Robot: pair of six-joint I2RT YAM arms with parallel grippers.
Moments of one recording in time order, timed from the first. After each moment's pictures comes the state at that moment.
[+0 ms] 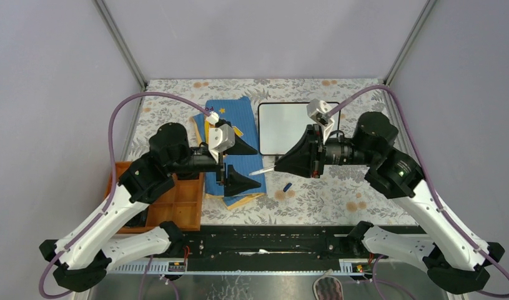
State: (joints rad) left arm -0.80 0.93 1.21 -0.41 0.71 0.00; right arm 0.76 0.98 1.31 -0.43 -0.81 0.28
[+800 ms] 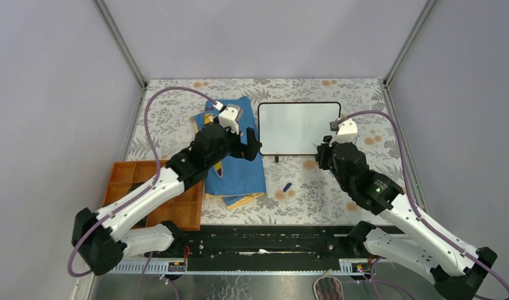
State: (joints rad) left arm -0.73 1.10 0.92 -0.13 -0.07 -0.27; right arm 0.77 0.80 0.83 -0.46 0.51 0.32
